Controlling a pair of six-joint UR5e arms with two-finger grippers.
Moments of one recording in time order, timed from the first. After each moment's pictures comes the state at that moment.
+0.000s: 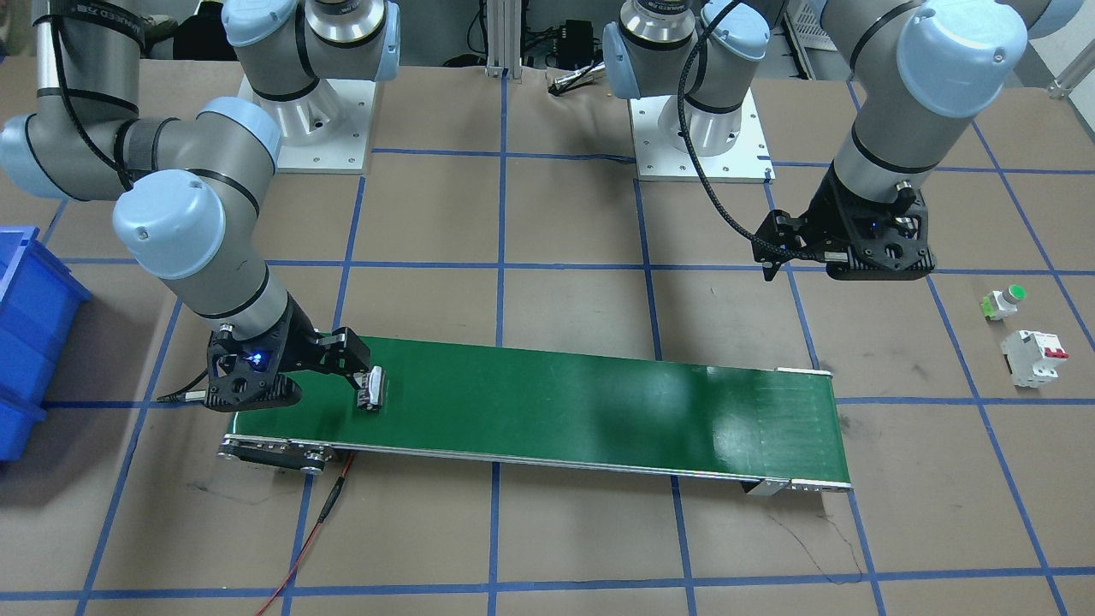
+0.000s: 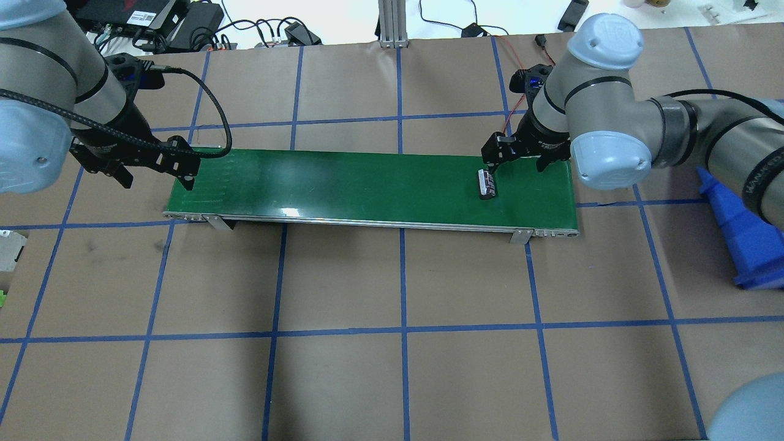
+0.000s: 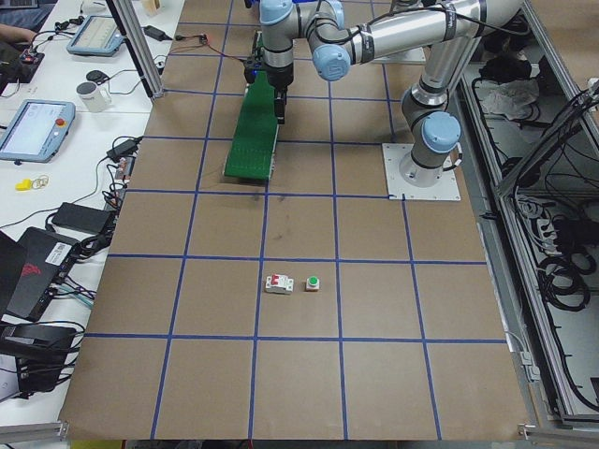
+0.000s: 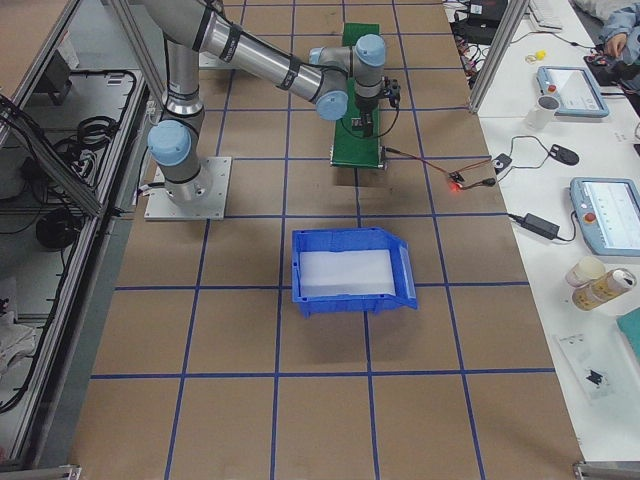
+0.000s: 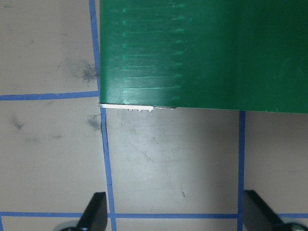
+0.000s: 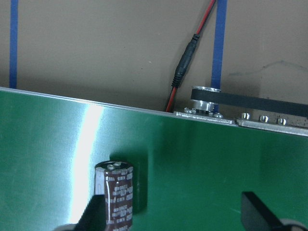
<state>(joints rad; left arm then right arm) -1.40 -1.57 -1.77 -1.38 1.67 0.21 1.55 -1.29 1.82 -2.18 -1.43 -0.07</state>
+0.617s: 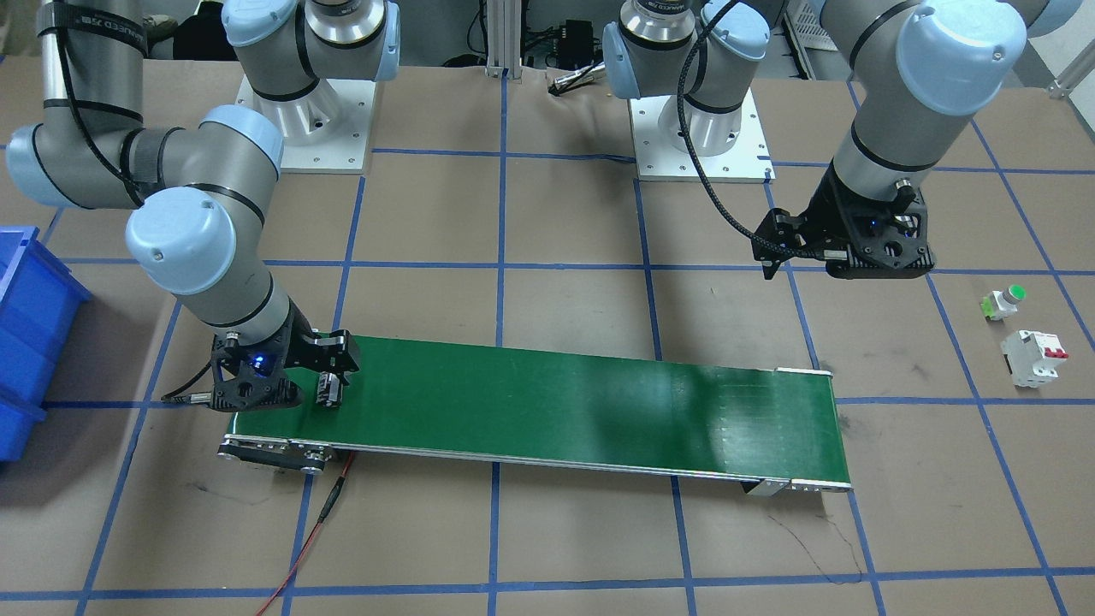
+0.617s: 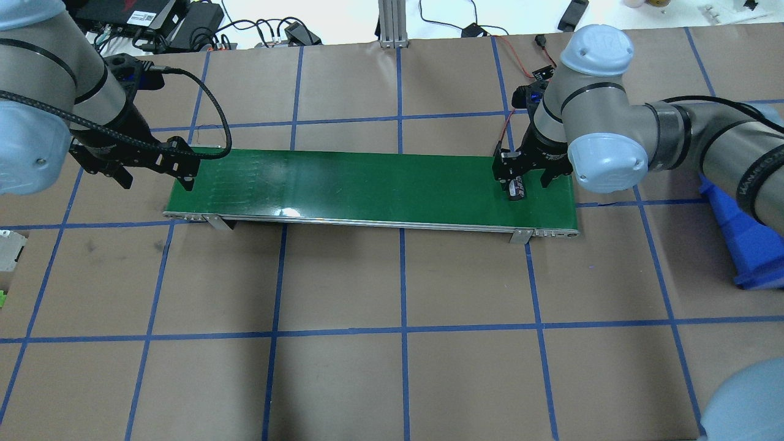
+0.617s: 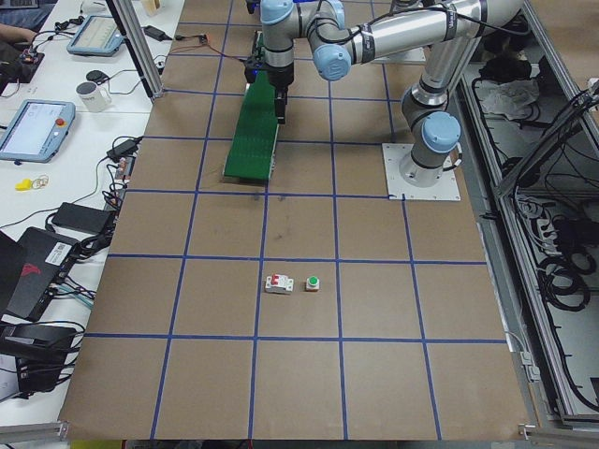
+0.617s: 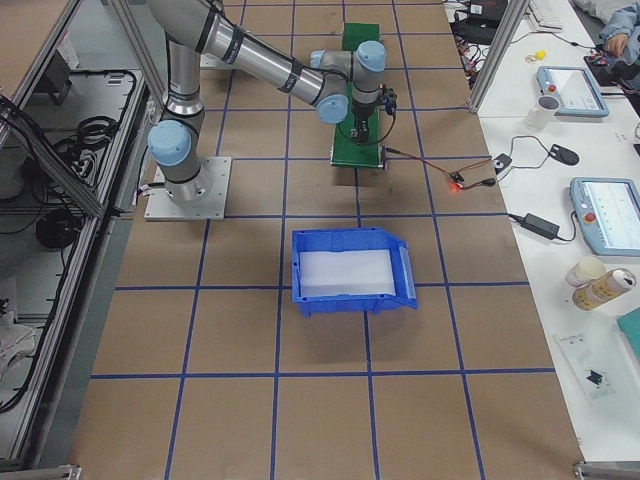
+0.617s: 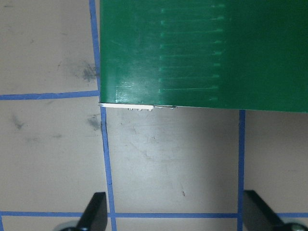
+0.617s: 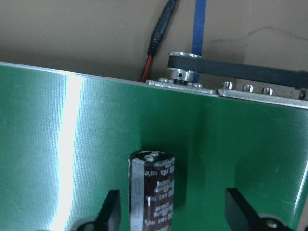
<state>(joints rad) -1.40 -1.57 -1.77 -1.39 1.67 0.21 1.55 -1.27 1.83 -2.13 -1.50 -0.09</state>
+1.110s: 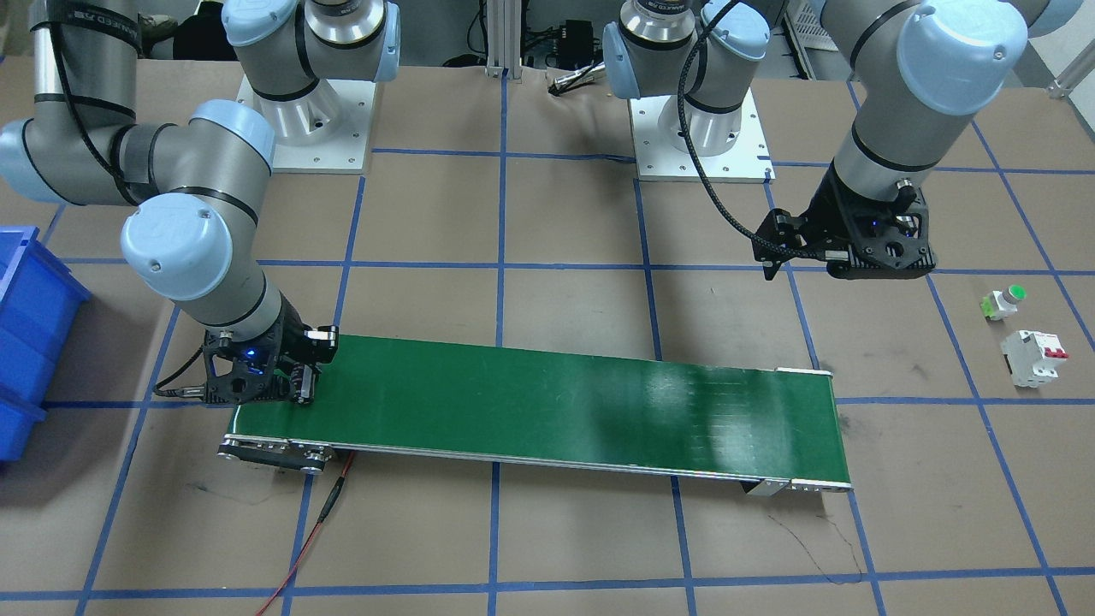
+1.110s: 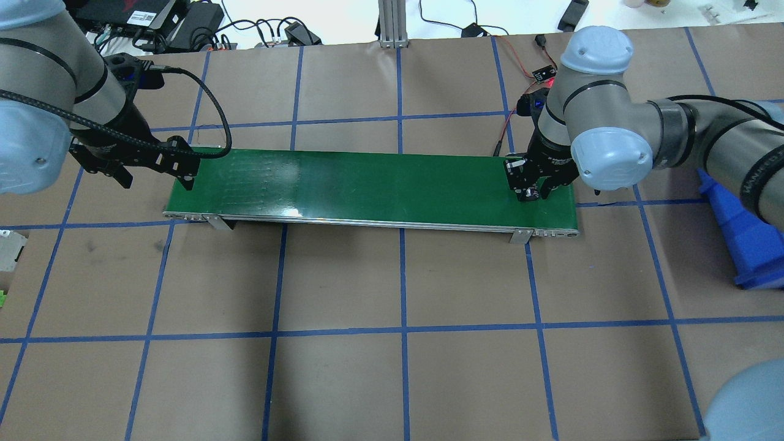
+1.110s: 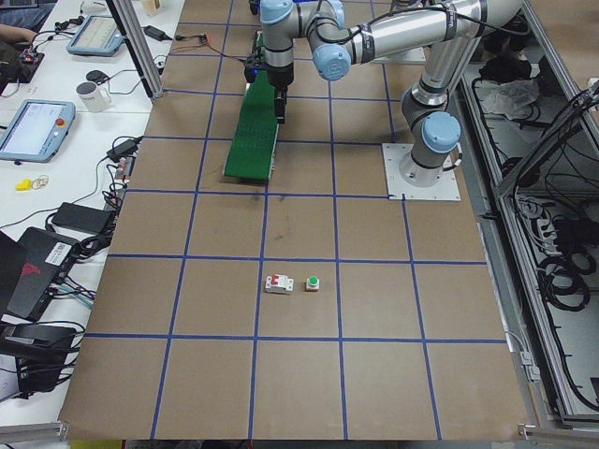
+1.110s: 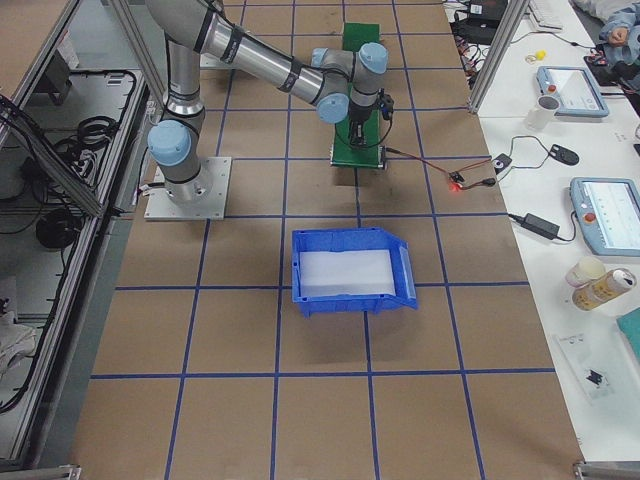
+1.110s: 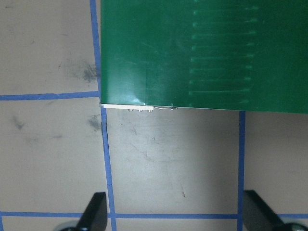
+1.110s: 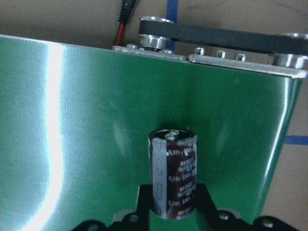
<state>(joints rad) -1.40 -1.57 -1.77 -1.38 1.67 0.21 1.54 -1.28 1.82 -2.02 -1.55 -0.09</state>
